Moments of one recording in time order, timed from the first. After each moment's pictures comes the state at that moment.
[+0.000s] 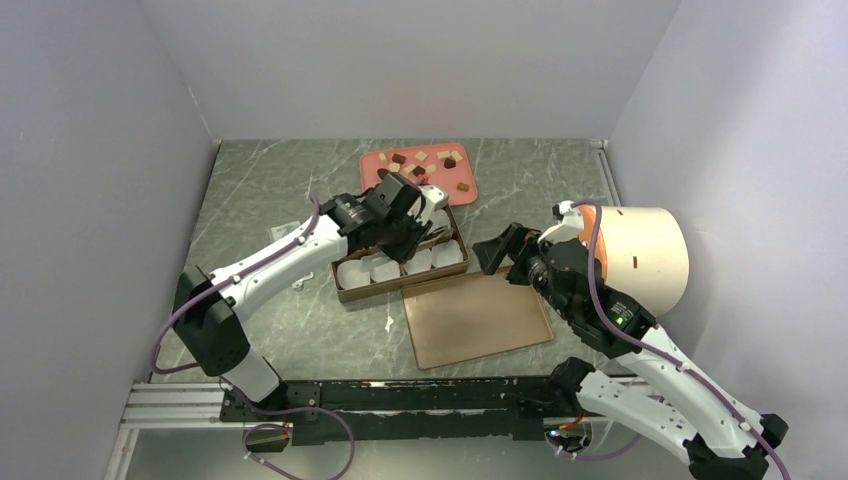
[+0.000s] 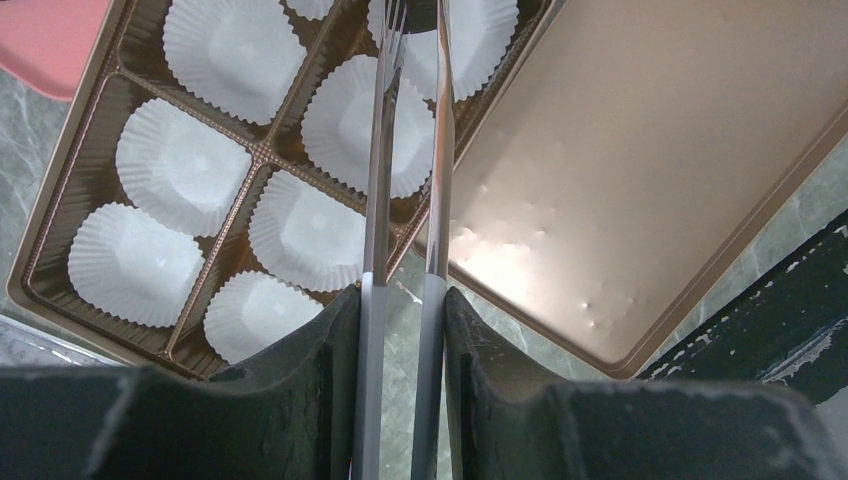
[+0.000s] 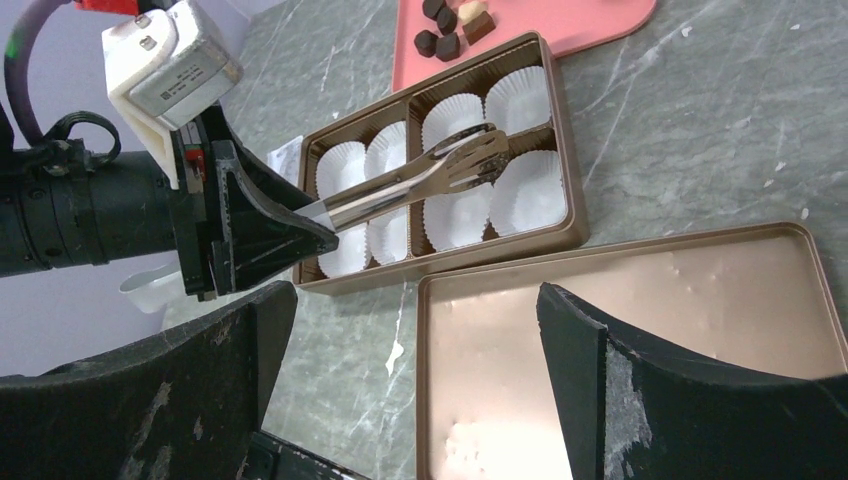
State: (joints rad) left arm -0.81 1.58 1.45 -0.78 -0.01 -0.04; right arm 0.77 0.67 0.84 -0.48 0.33 0.73
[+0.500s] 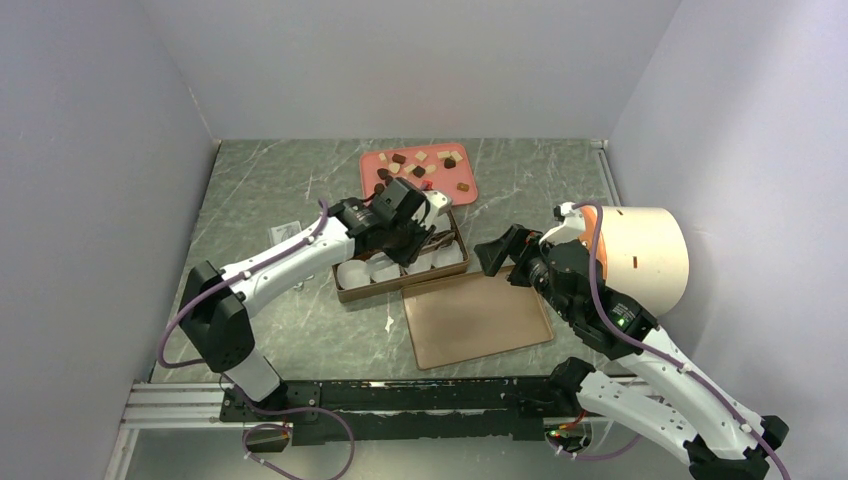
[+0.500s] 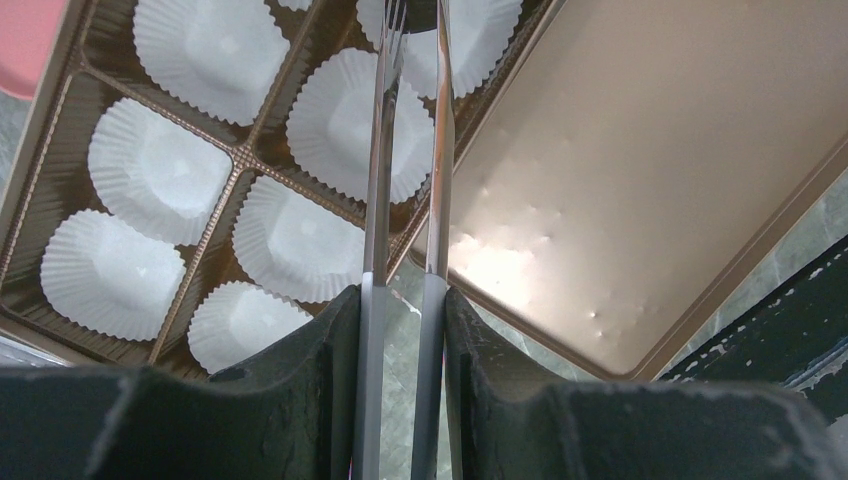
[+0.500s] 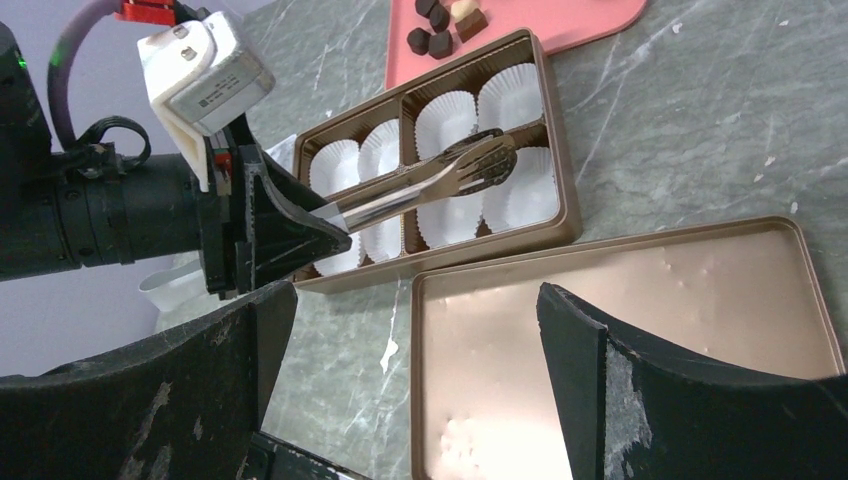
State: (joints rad) left arm -0.82 1.61 1.42 -0.74 -0.02 -0.04; right arm 0.77 0.66 0.83 -0.50 0.34 0.73
